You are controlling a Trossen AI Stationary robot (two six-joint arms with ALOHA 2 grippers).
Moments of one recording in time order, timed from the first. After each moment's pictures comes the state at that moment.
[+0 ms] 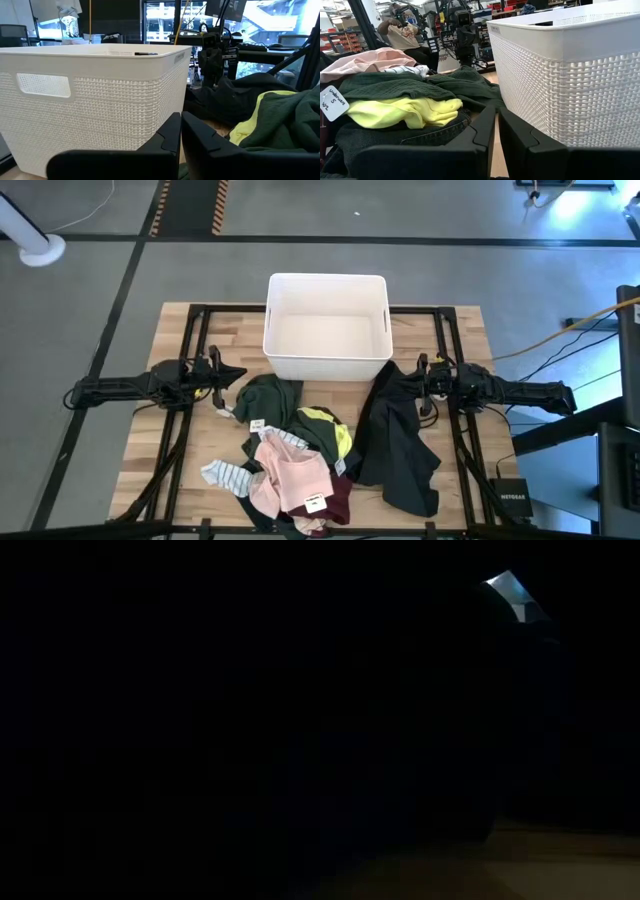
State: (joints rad) left arm 0.05 0.01 0.01 0.04 -0.21 -0.02; right arm -0.06 0.06 0.01 0.01 0.01 0.18
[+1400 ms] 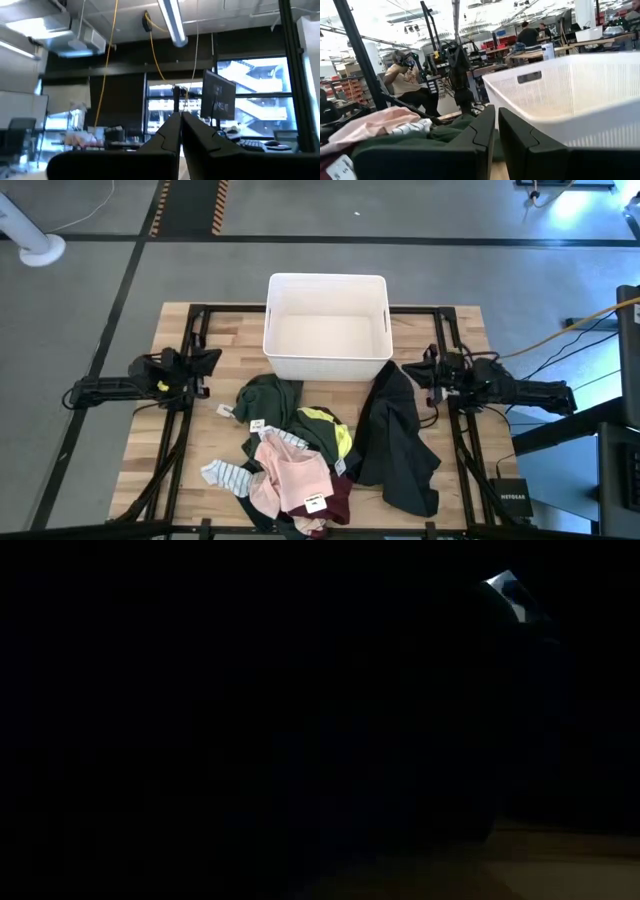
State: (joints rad) left arm 0.05 0.02 0.04 0.58 -0.19 0.11; right arm -0.06 0.07 0.13 0.09 0.07 0.23
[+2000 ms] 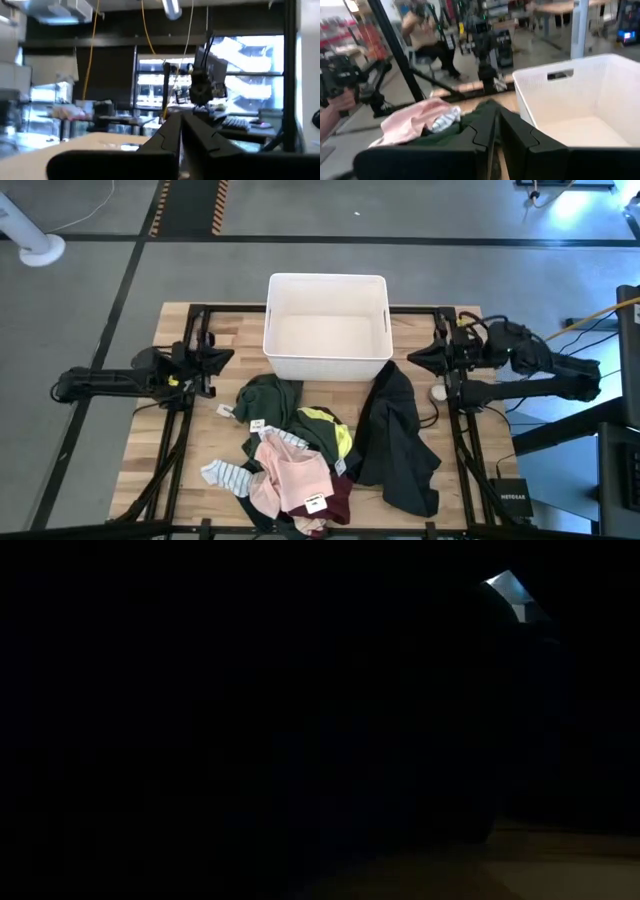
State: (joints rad) left arm 0.05 0.29 0.18 0.54 -0.16 0.00; right arm -0.06 0.61 0.91 -0.45 -0.10 0.21
